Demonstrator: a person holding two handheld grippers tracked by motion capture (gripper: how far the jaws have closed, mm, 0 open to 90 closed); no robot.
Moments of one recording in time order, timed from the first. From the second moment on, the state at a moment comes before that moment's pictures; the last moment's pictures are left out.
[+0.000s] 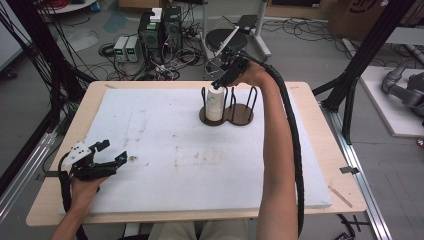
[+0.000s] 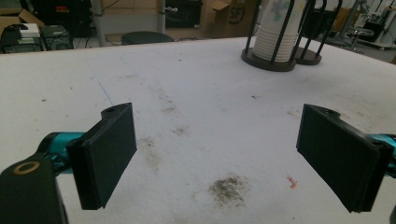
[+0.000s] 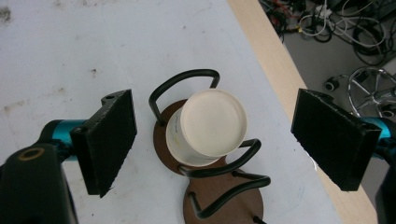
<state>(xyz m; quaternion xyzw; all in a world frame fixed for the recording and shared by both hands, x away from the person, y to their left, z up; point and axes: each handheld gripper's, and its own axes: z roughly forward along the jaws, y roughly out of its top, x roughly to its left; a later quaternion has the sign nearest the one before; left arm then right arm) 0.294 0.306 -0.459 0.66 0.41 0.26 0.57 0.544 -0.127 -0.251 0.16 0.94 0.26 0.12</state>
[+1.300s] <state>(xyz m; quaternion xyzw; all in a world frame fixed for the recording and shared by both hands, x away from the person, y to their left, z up) 0.295 0.306 -0.459 0.66 0.40 0.26 0.57 0.566 -0.105 -0.299 0.17 0.97 0.16 0.10</state>
